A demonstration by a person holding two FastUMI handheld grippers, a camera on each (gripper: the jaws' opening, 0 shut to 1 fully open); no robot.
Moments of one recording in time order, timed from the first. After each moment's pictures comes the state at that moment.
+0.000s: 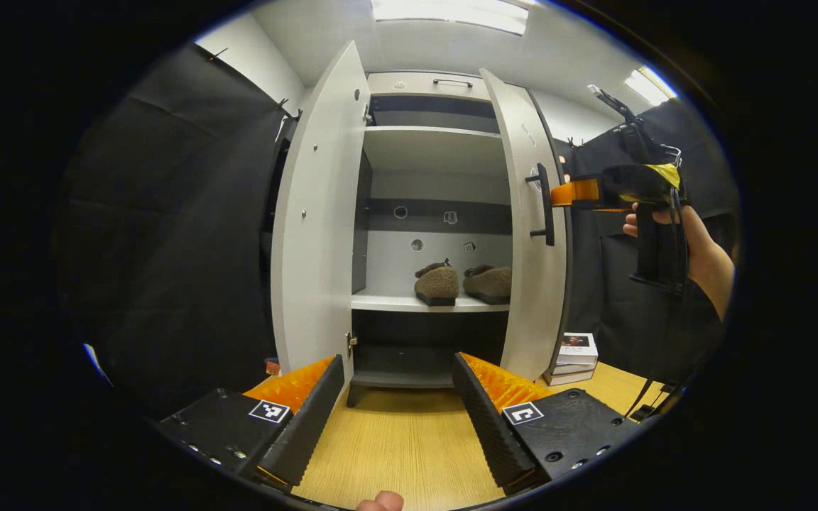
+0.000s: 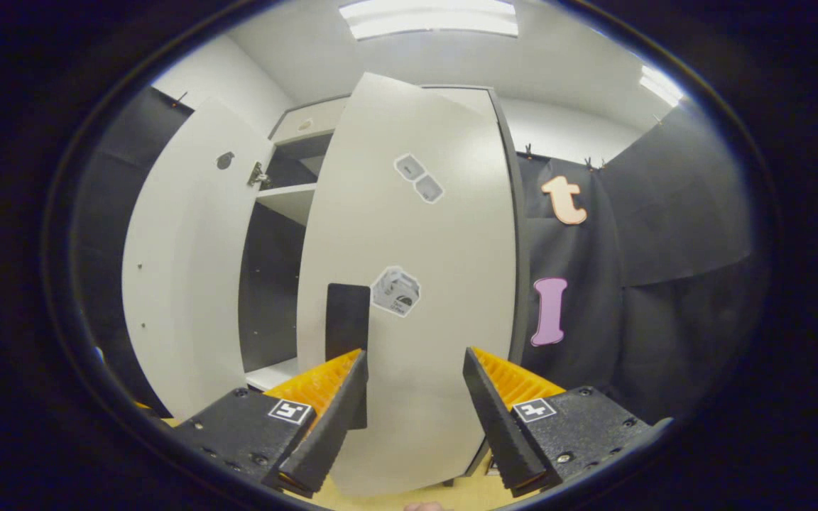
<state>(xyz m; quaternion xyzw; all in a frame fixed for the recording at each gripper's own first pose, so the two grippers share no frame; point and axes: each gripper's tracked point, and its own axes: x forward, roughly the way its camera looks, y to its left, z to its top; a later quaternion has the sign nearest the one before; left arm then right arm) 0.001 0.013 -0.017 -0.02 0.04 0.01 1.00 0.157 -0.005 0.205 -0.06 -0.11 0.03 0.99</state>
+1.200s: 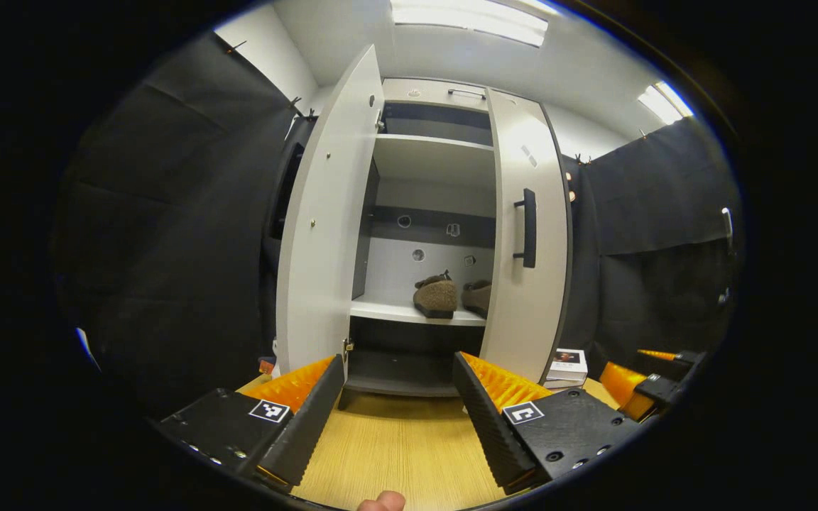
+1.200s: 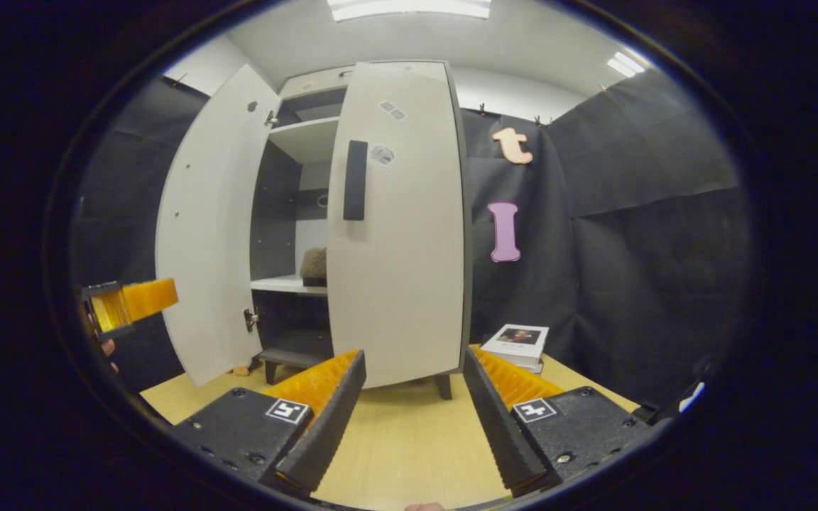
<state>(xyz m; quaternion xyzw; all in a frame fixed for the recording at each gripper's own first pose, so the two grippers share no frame) -0.002 0.021 0.016 -0.06 0.00 0.00 1.00 0.028 -0.019 -0.027 -0.01 -0.02 -0.04 1.00</state>
